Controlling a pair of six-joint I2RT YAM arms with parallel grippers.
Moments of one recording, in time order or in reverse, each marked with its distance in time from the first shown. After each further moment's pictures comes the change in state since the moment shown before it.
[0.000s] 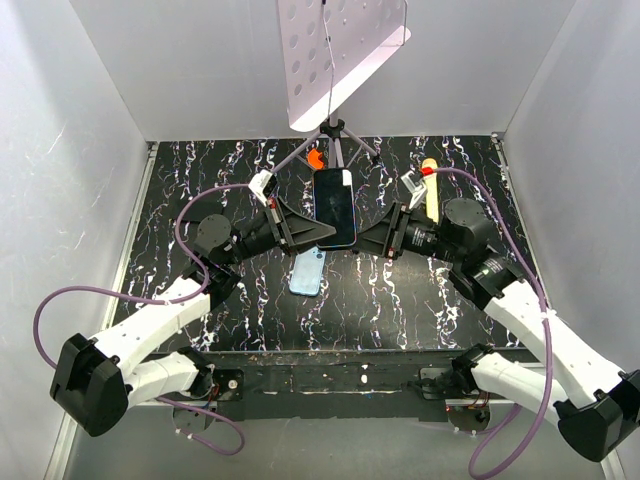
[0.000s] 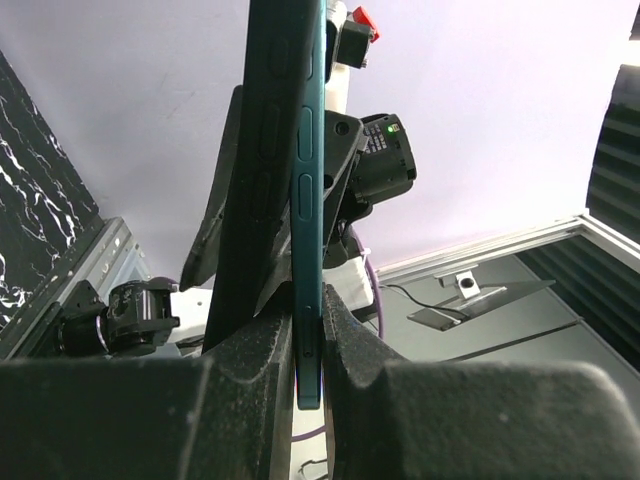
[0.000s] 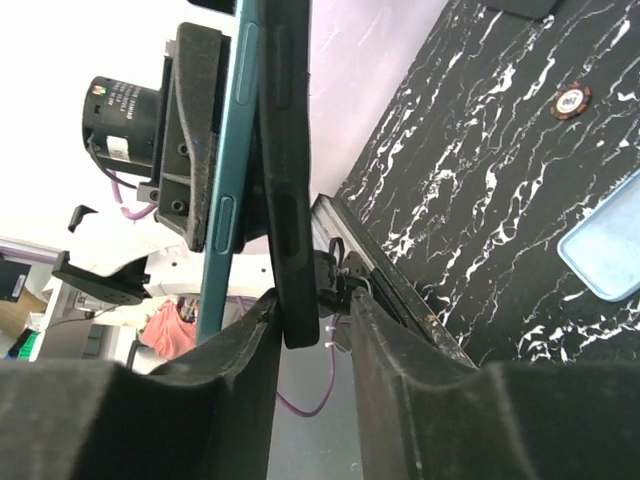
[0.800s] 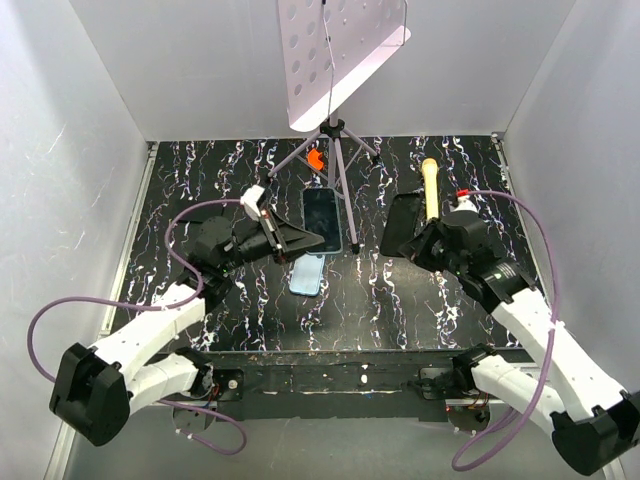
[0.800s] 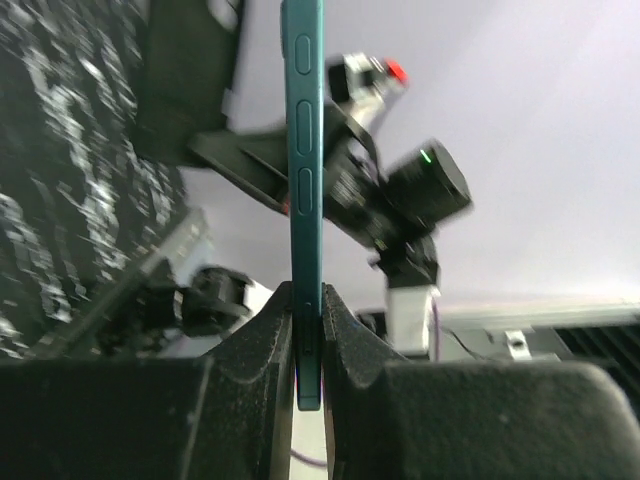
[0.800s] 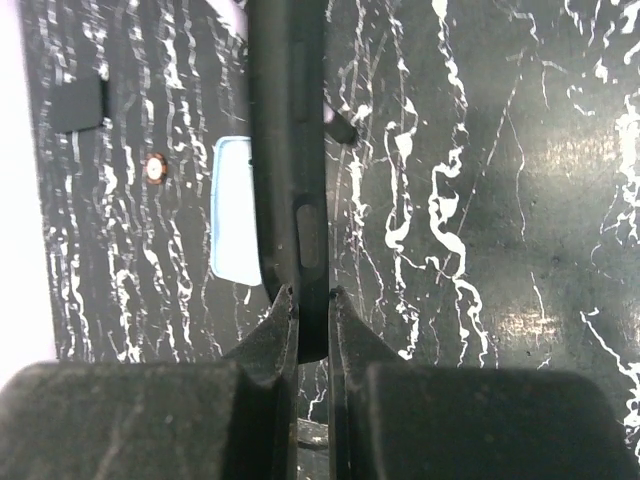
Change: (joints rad) left arm 0.051 -0.030 -0.092 -0.145 0.002 0.024; right arm -0.097 -0.025 -0.026 -0.537 0.640 -0.142
